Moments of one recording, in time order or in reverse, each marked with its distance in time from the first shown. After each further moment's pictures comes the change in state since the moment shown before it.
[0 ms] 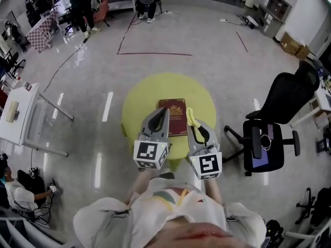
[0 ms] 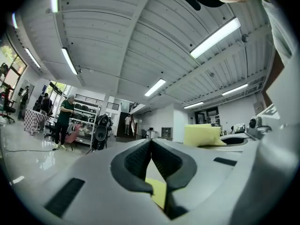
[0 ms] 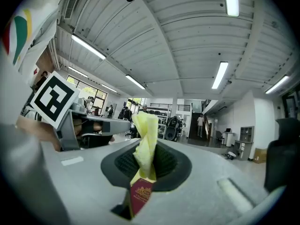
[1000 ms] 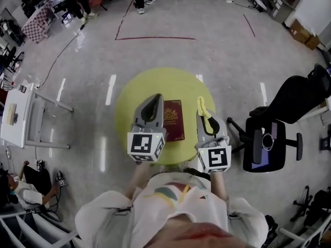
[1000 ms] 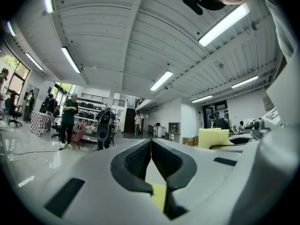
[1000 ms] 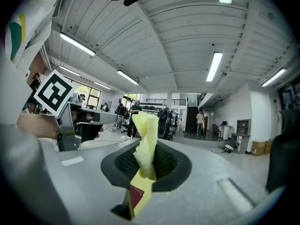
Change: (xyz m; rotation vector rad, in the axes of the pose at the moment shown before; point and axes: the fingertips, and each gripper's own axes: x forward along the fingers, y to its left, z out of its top) left arm 0.112 0.036 0.006 0.018 0.054 0.094; right arm 0.065 -0.118 -0.022 0.046 0.061 -0.047
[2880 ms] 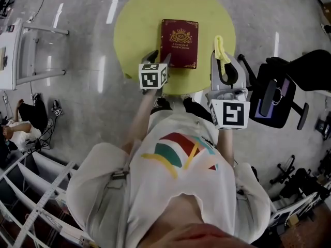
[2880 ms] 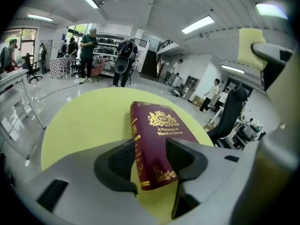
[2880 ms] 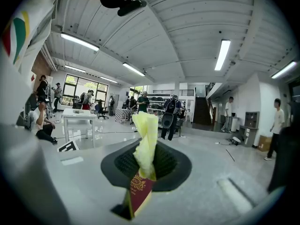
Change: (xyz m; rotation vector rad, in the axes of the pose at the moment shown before) left arm -0.077 0.037 -0.310 -0.294 0.768 0.150; right arm -0.009 0.038 -0.031 0.003 0.107 0.130
